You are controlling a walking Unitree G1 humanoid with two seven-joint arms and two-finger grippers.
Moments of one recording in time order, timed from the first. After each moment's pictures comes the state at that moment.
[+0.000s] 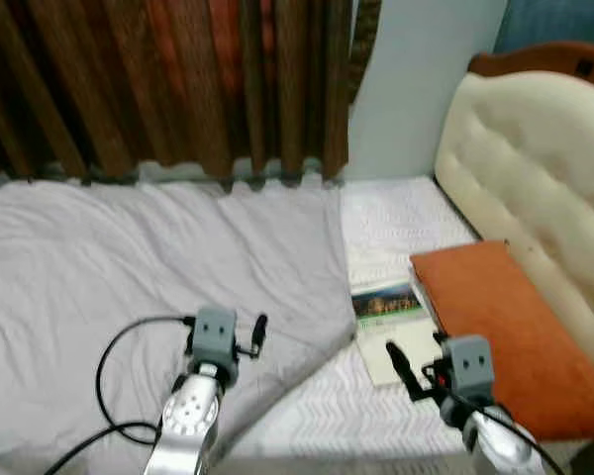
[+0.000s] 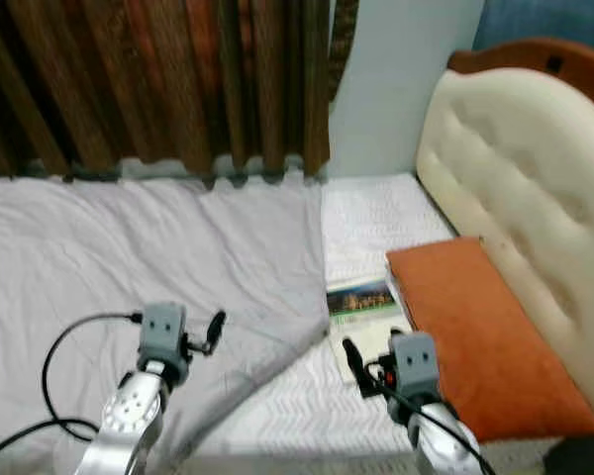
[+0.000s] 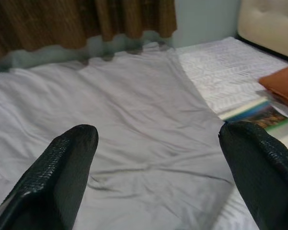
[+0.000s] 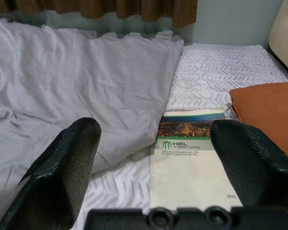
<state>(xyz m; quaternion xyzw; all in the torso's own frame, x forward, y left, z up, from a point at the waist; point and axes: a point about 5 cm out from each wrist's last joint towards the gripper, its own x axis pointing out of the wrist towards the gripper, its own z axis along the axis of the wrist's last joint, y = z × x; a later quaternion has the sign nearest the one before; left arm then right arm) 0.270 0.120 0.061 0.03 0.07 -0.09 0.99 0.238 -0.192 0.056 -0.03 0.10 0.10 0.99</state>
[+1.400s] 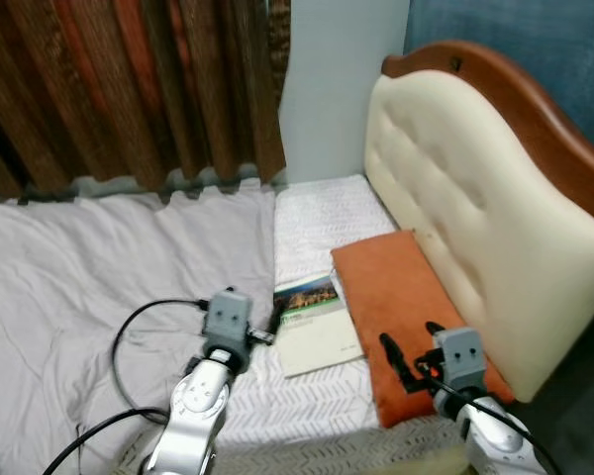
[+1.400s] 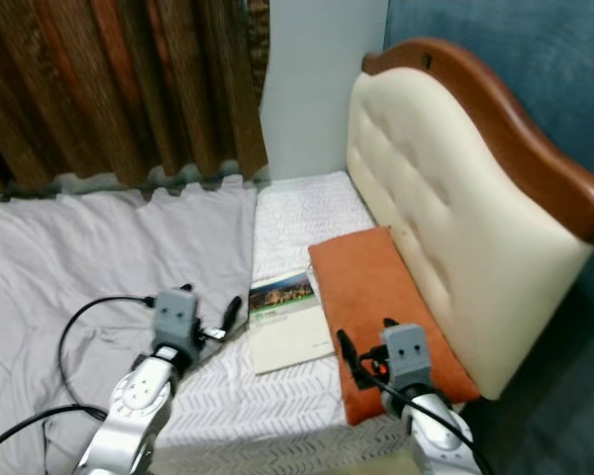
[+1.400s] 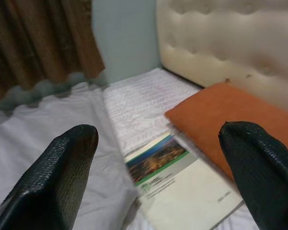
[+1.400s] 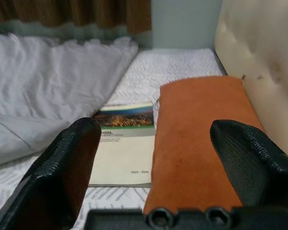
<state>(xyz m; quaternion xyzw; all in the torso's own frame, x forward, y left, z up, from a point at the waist) 0.284 0.105 0.084 0.04 0.02 -0.15 0.99 0.250 -0.187 0.057 -0.04 0.09 0.12 0.99</state>
